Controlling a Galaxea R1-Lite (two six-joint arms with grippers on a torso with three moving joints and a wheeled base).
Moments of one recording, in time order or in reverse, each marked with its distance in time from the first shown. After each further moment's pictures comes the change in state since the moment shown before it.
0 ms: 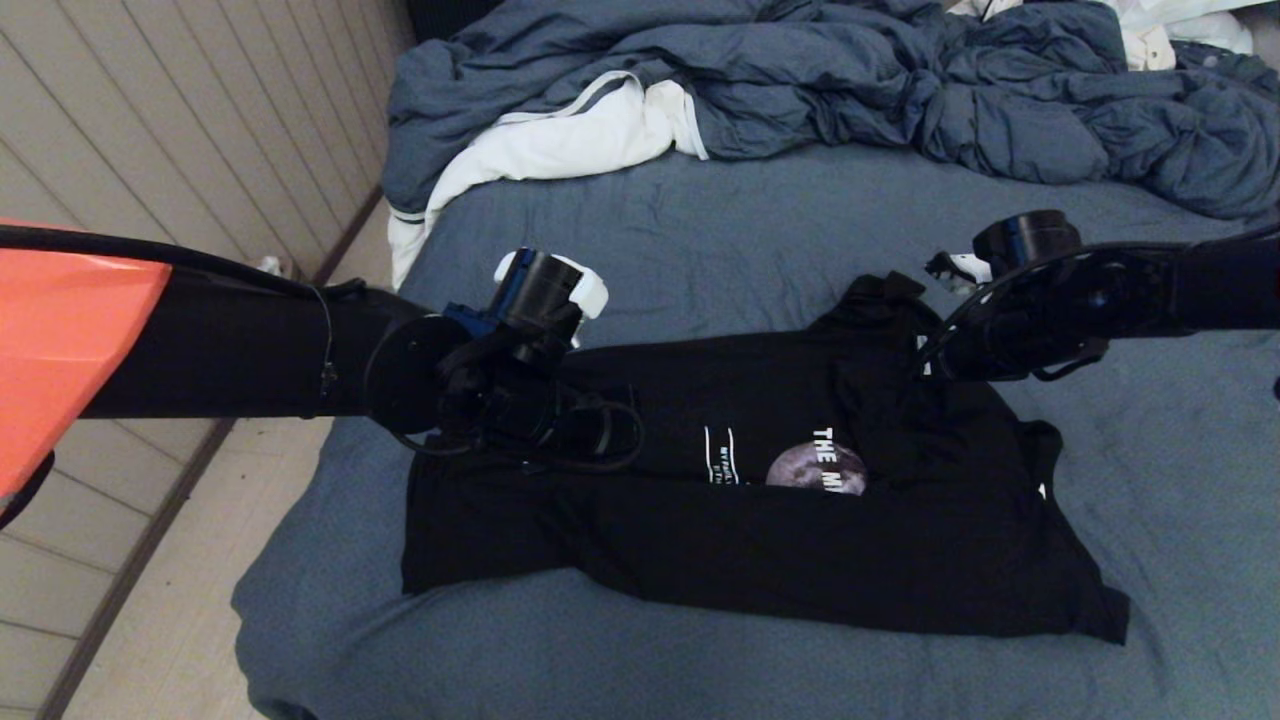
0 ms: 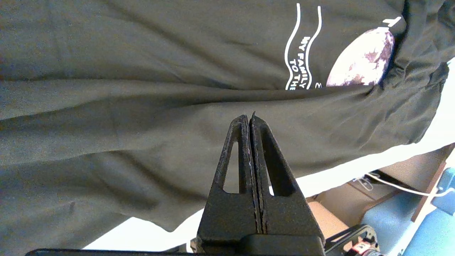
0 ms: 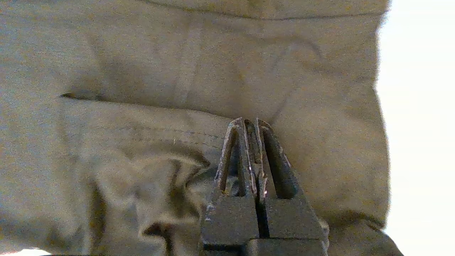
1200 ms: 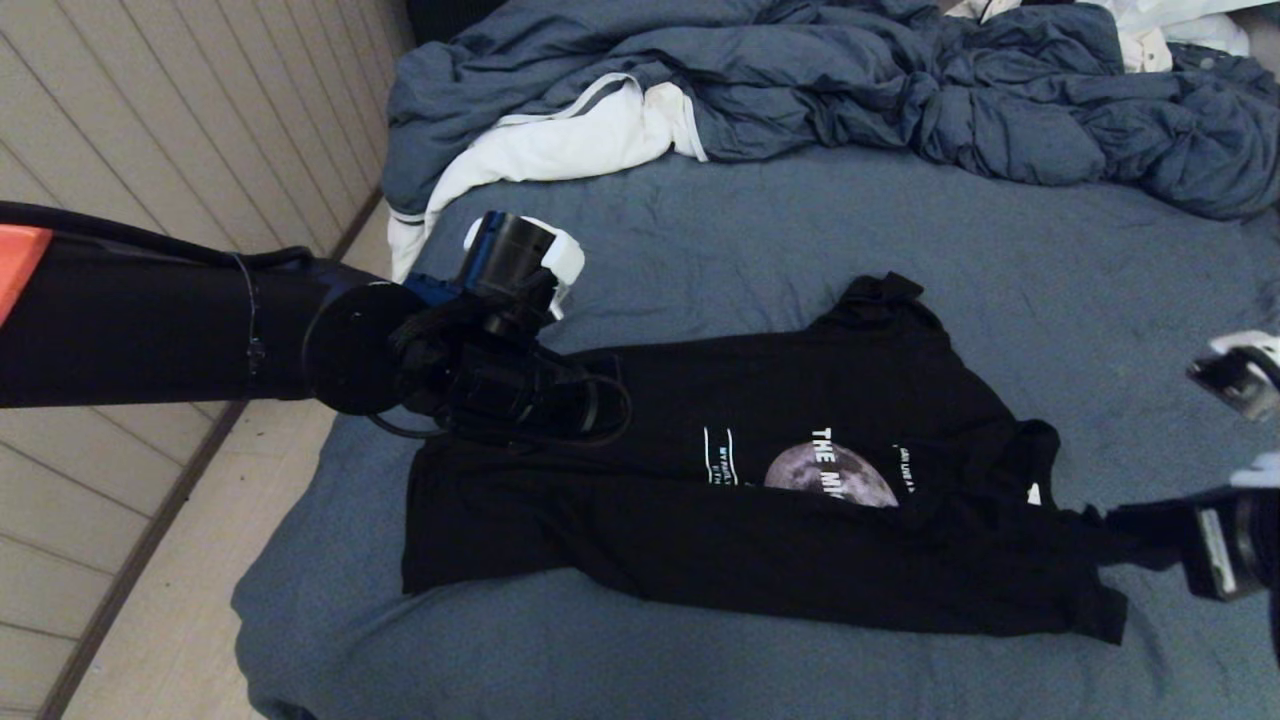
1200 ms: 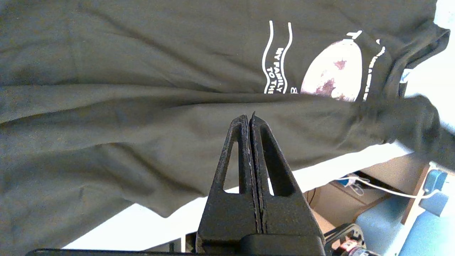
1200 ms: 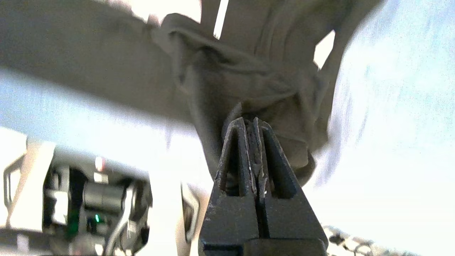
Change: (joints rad) left arm 0.007 -0.068 0.003 0.007 -0.002 0.000; right arm 0.014 -0.905 0.797 0.118 0.090 -0.158
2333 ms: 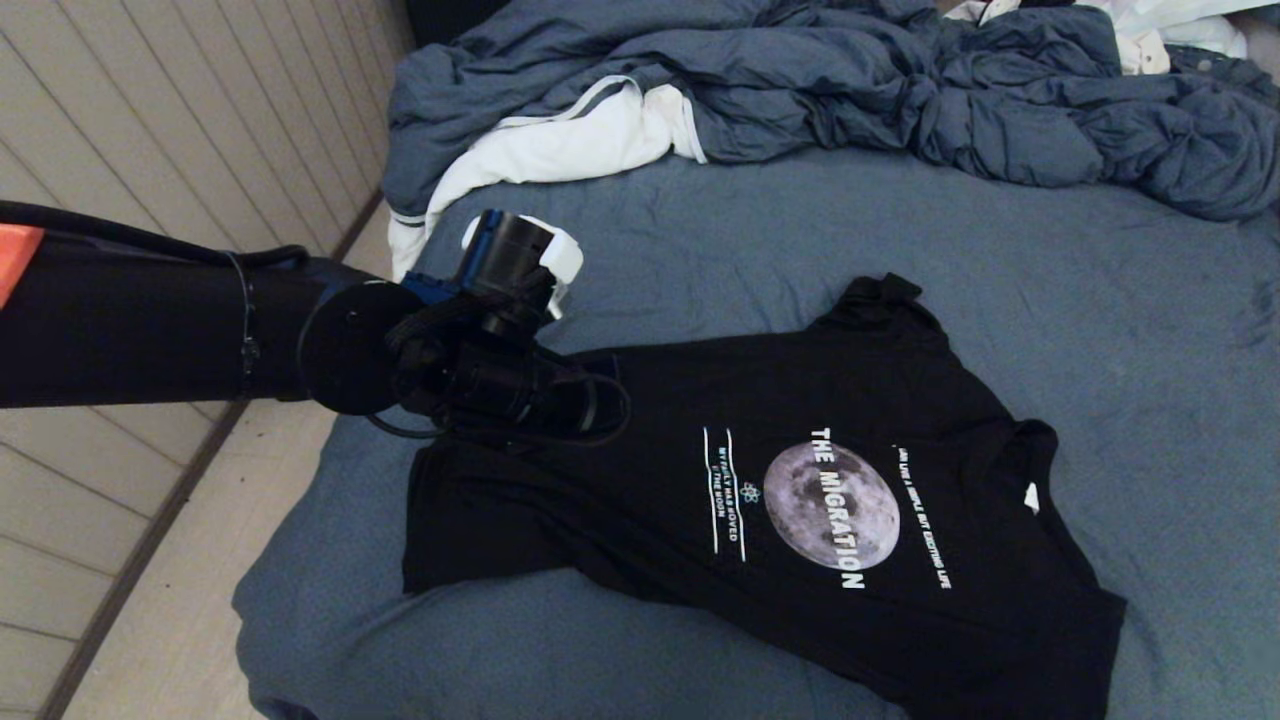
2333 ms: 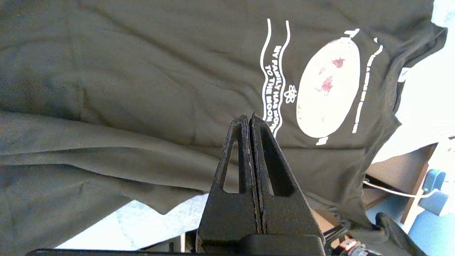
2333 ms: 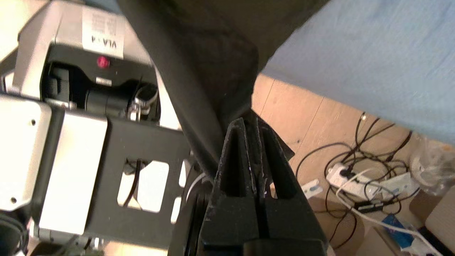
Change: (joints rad) left arm -0.001 -0.003 0.002 0.001 -0.001 -0.001; right arm 0.020 -0.584 0.286 0.457 -0.005 -0.015
